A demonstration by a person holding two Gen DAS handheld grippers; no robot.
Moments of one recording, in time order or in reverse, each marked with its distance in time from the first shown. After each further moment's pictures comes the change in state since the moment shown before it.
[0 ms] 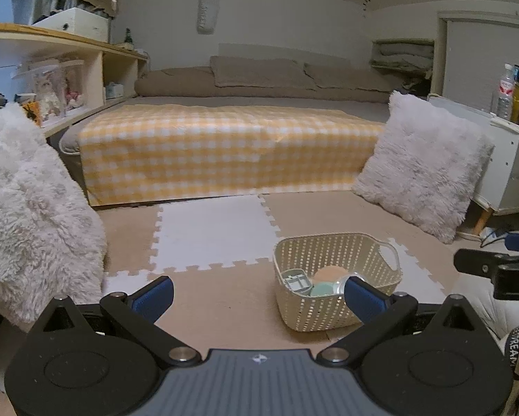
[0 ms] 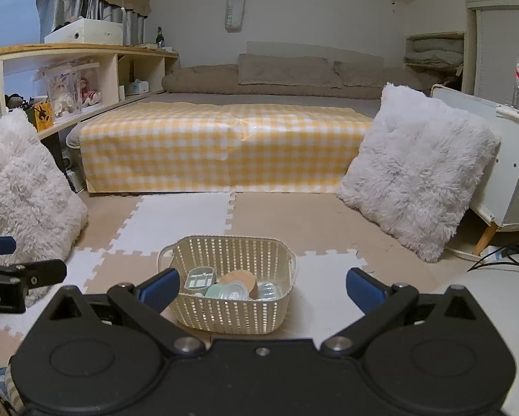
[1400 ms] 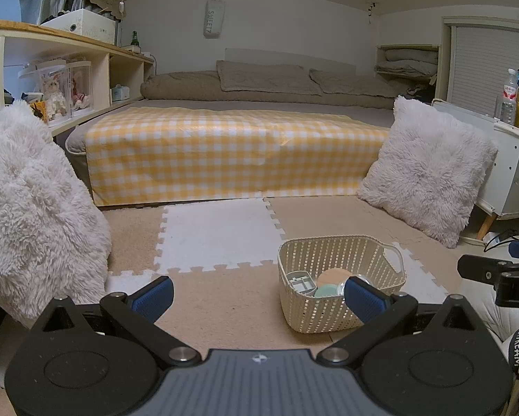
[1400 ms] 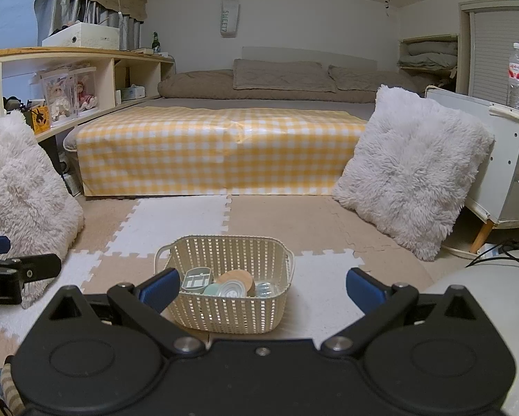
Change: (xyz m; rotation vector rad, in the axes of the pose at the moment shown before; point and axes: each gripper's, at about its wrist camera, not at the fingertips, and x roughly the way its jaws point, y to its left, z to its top) left arm -0.002 0.001 -0.004 -0.011 -0.017 0.013; right arm -0.001 0.001 -0.010 0.009 -0.020 -0.014
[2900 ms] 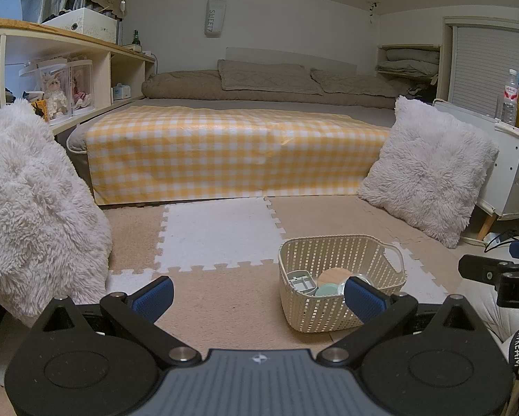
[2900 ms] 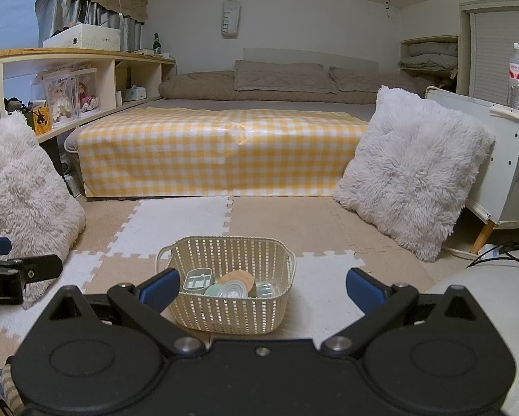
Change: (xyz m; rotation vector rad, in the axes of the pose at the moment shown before) left arm -0.001 -0.001 -0.003 0.000 0.001 -0.006; right arm -0.001 0.002 0.000 -0.001 -0.001 0.001
